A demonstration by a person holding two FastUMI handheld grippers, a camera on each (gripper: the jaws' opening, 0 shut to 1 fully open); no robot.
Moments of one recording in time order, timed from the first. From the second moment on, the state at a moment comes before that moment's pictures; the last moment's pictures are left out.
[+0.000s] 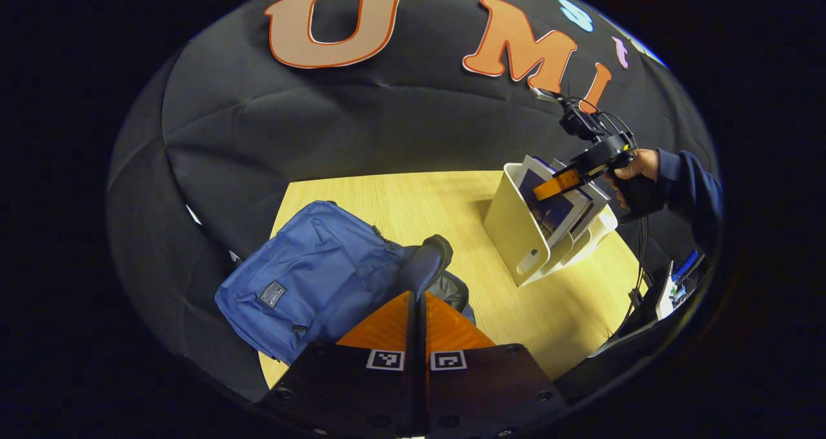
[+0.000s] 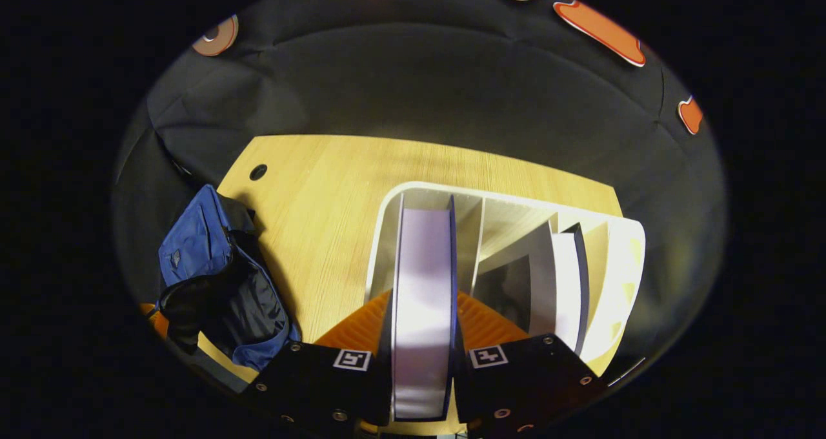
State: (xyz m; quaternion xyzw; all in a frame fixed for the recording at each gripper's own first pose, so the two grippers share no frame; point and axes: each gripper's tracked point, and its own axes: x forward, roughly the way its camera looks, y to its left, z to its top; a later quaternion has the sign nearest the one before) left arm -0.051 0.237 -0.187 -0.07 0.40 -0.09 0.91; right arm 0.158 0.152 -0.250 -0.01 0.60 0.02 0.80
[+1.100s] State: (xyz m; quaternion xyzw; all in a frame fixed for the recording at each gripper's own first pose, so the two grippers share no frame) left arm -0.059 0.227 -0.189 -0.06 0.42 -0.09 0.90; right arm 0.139 0.130 -0.133 0.04 0.56 0.07 0.83
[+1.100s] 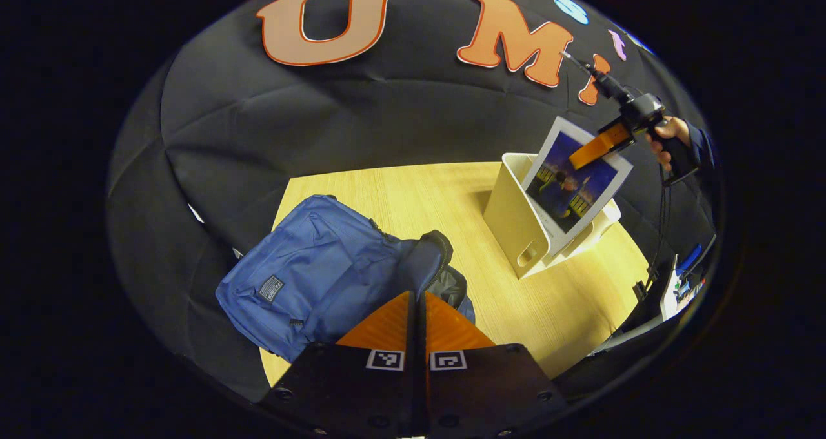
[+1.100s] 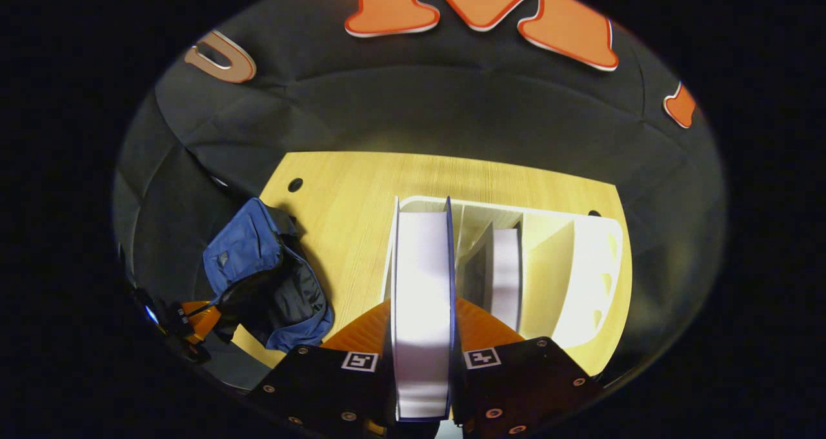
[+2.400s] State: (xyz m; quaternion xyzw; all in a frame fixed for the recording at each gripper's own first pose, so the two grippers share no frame) left arm -0.024 0.263 -0.153 -0.01 0.44 -0.06 0.90; right arm 0.039 0.294 -0.145 0.35 0.50 0.14 0.78
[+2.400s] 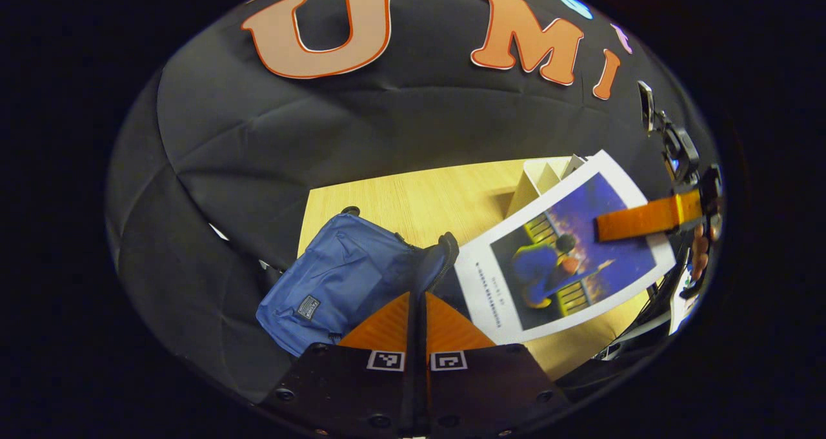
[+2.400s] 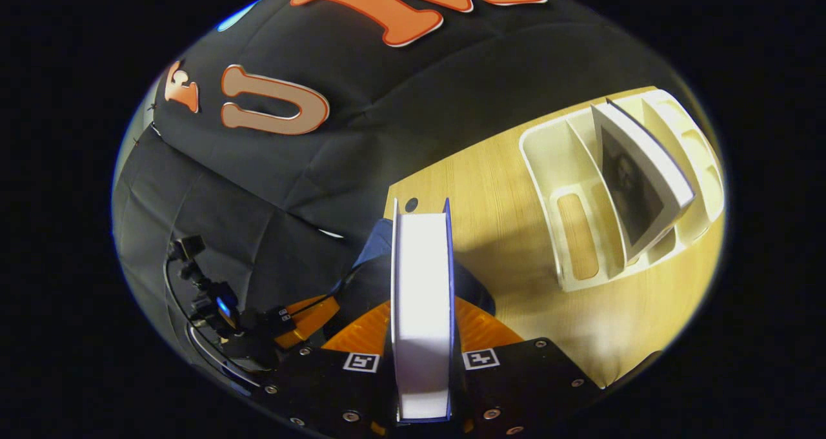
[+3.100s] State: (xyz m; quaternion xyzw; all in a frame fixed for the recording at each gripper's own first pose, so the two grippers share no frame) left arm -0.028 0.239 -0.146 -0.03 0.46 -0.09 0.88; right arm 0.034 0.405 -0.236 0.46 0.50 0.10 0.73
